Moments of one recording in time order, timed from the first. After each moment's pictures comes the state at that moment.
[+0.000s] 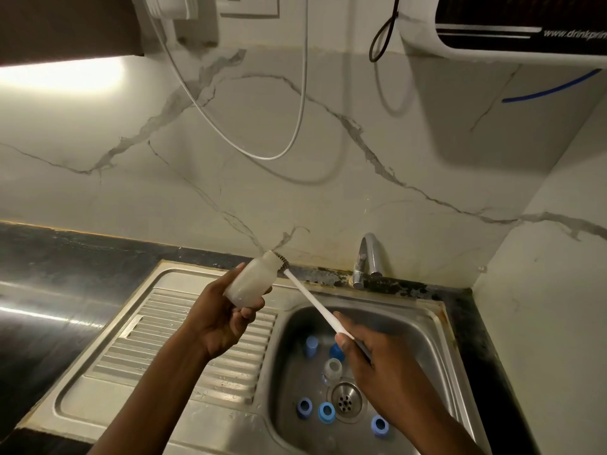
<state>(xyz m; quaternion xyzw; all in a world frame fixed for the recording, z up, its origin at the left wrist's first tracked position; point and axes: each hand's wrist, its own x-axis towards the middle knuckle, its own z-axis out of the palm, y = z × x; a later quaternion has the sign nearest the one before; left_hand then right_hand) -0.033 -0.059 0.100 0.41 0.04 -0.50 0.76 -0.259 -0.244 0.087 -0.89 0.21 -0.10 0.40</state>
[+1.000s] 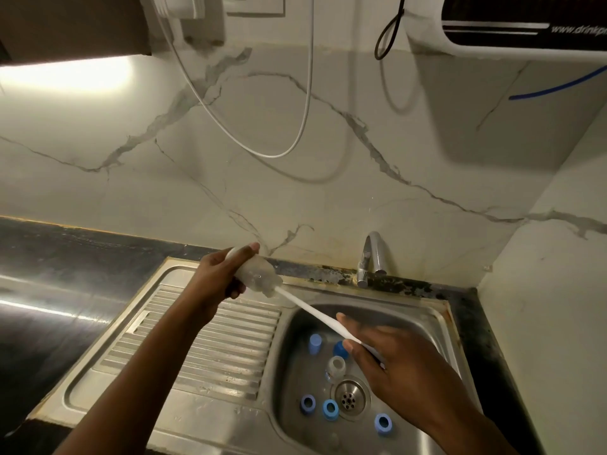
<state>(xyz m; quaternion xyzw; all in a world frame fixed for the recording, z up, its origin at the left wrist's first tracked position) -0.003 -0.064 0.113 0.70 -0.15 -0.22 0.67 -0.272 -0.257 0.101 -0.96 0.11 -0.09 0.24</state>
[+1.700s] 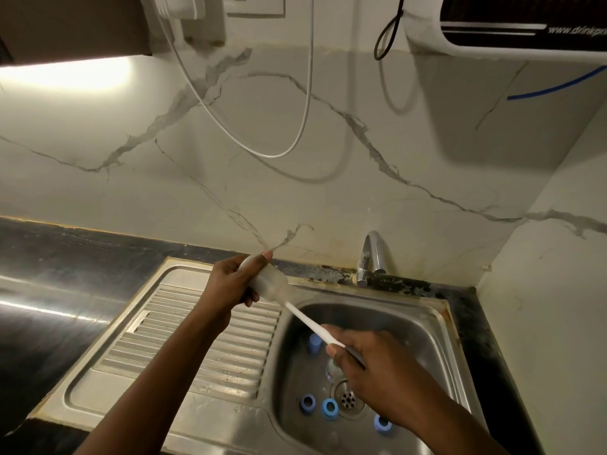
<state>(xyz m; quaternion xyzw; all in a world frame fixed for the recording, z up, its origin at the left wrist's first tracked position) -0.019 -0.076 0.097 0.70 -0.17 -0.19 0.67 -0.259 -0.238 0.095 -0.92 0.16 -0.02 0.36</state>
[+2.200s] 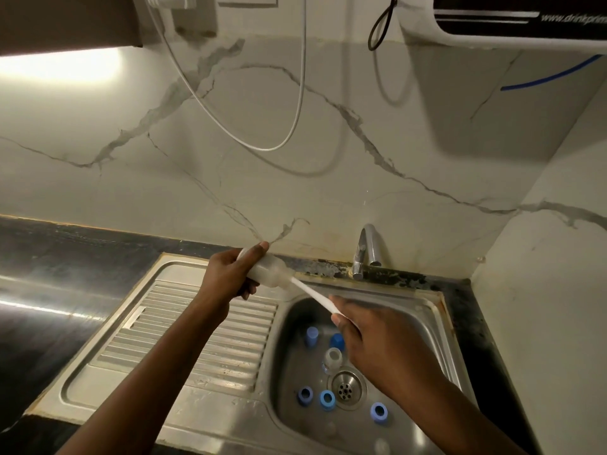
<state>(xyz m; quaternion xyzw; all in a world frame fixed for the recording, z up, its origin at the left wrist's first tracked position) -0.018 -0.083 0.099 0.73 -0.15 -0.18 0.65 -0.256 -0.239 0.122 -0.95 0.19 -0.08 0.24</state>
